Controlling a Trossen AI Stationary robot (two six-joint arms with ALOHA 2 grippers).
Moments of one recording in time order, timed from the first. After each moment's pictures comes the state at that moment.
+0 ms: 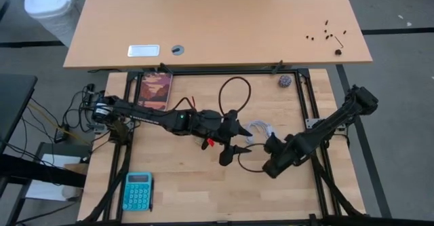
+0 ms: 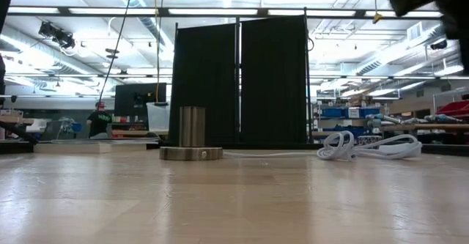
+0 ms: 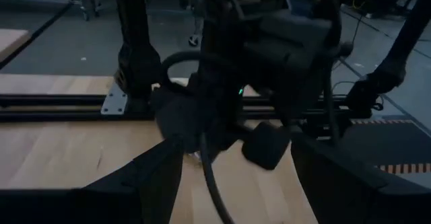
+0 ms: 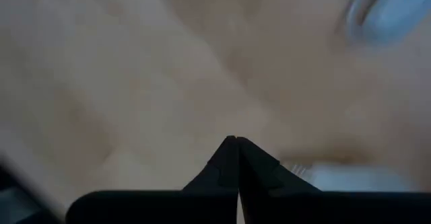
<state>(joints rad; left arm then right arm) -0.16 1.75 1.54 -0.05 0.02 -0.13 0.57 1.42 1.06 -1.06 0.10 1.37</state>
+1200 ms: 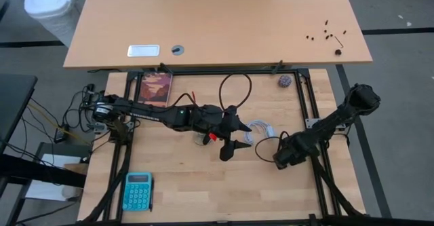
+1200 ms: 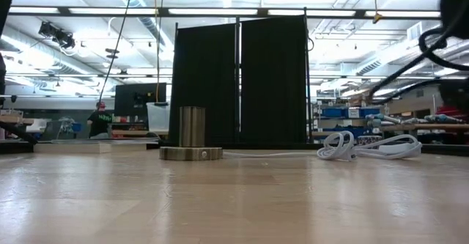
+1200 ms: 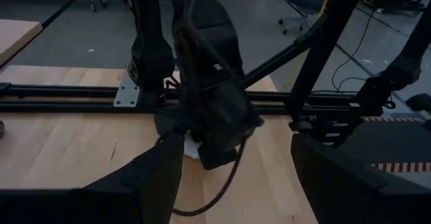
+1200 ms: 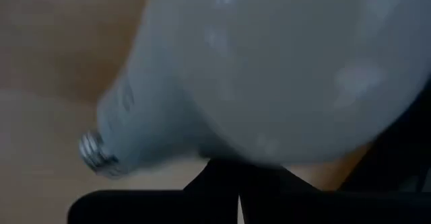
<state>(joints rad) -0.13 1.75 1.56 -0.10 0.03 -0.14 0.51 1.39 0.58 -0.85 -0.21 1.81</state>
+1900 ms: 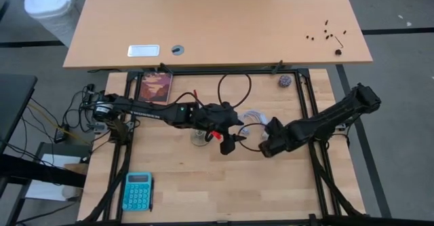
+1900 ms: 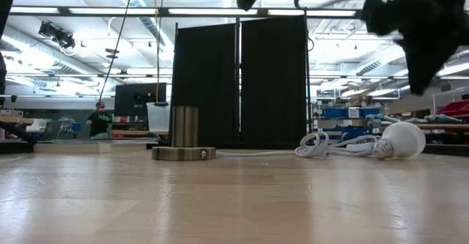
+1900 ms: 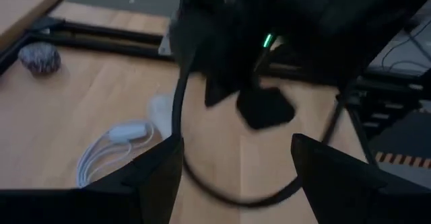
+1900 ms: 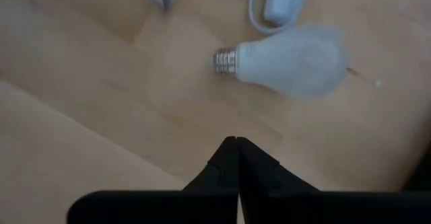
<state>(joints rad) -0.10 1.75 1.56 -0.28 -0.08 -0.22 0.40 1.38 1.01 -1.18 0.25 1.45</state>
